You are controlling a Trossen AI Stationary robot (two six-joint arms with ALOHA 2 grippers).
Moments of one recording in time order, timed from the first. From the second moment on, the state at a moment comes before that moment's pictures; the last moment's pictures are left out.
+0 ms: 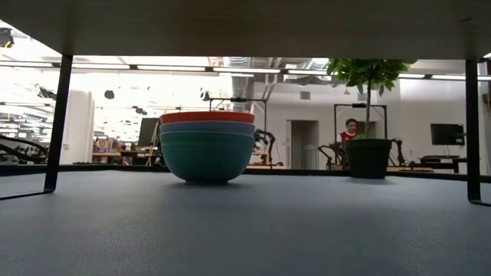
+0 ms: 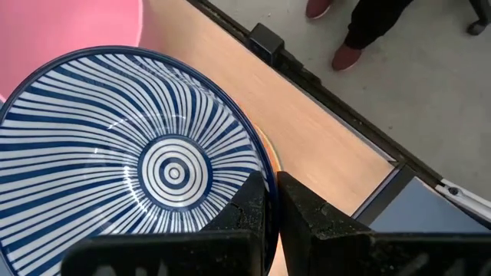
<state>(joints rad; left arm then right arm) -0.63 1.92 2.30 -1.44 -0.05 0.26 0.04 0.99 1.28 -1.57 0.54 1.20</state>
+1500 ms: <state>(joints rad) -0.65 1.91 2.30 -1.46 -0.13 0.12 0.04 0.99 1.28 -1.57 0.53 1.19</state>
